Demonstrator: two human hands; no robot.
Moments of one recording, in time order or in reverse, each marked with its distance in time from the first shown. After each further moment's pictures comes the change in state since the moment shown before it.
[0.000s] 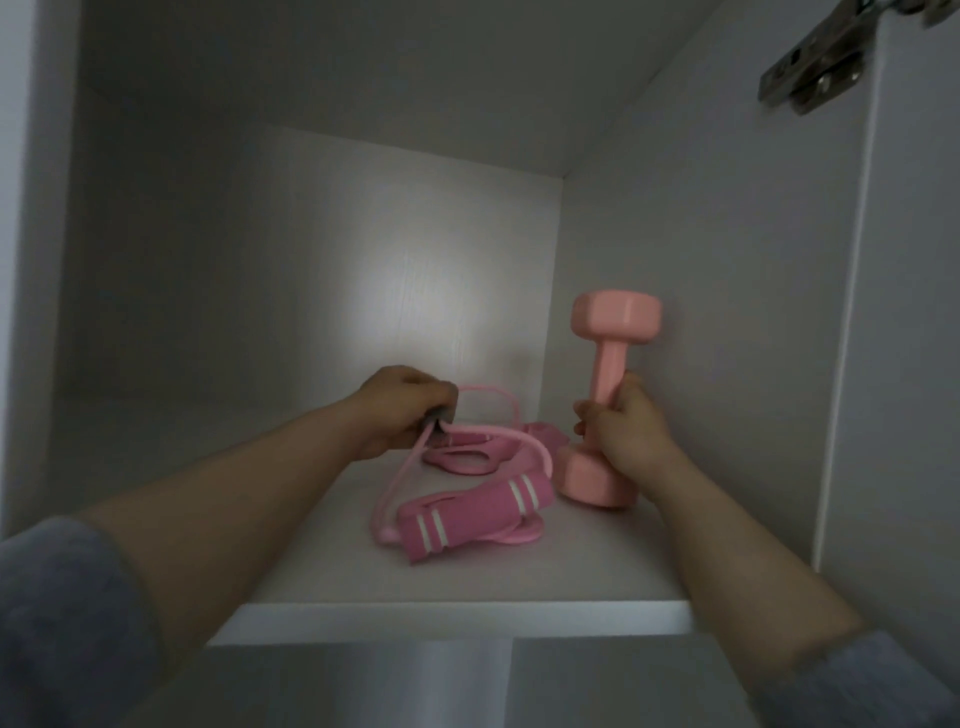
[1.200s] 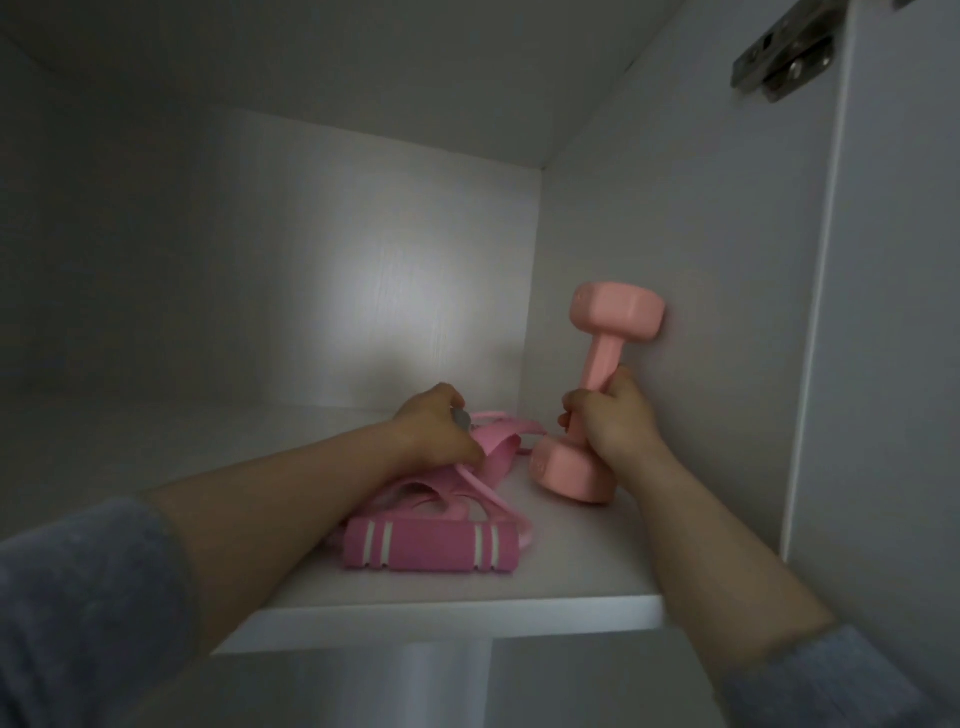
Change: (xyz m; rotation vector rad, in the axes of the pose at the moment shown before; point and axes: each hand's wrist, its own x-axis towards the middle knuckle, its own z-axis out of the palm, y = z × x) left_hand 0.008 -0.007 0.055 0.600 0.028 0.094; right_hand 0.006 0.007 -0.005 0.162 0.056 0.074
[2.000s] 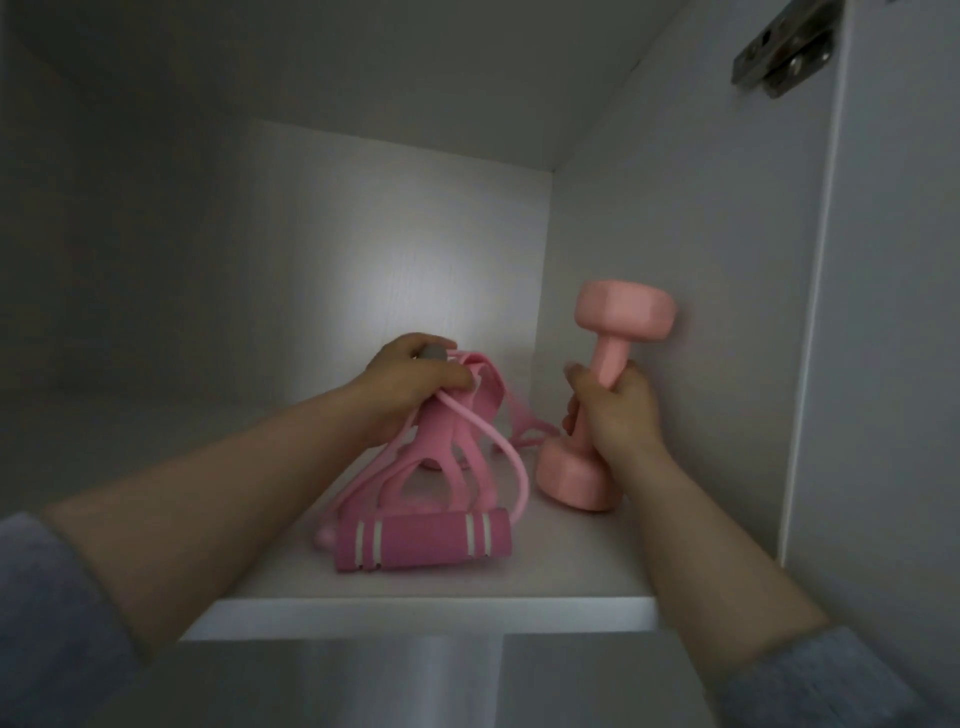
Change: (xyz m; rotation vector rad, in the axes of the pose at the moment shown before) left_hand -0.009 0.011 -0.039 -0.799 0.121 -0.014; right_hand -0.005 -0.005 0.003 0.129 0.055 -0.087
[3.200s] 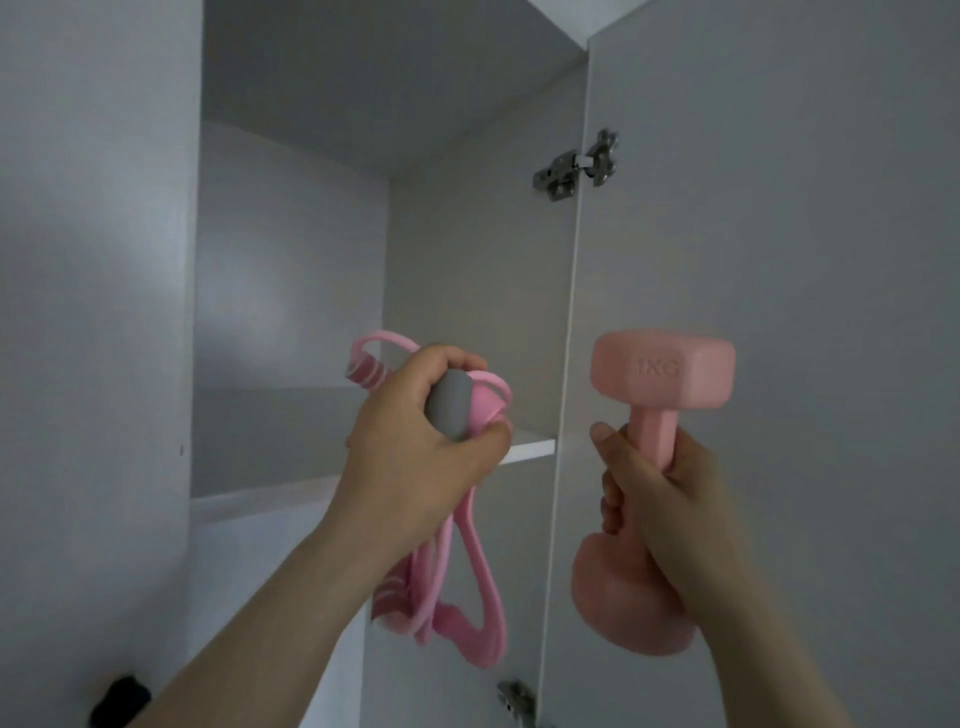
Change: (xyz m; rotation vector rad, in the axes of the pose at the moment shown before) left_hand -0.254 0.060 -0.051 -0.037 -0.208 0.514; right_hand -0.311 -0.171 -0.072 -0.265 0.341 -0.045
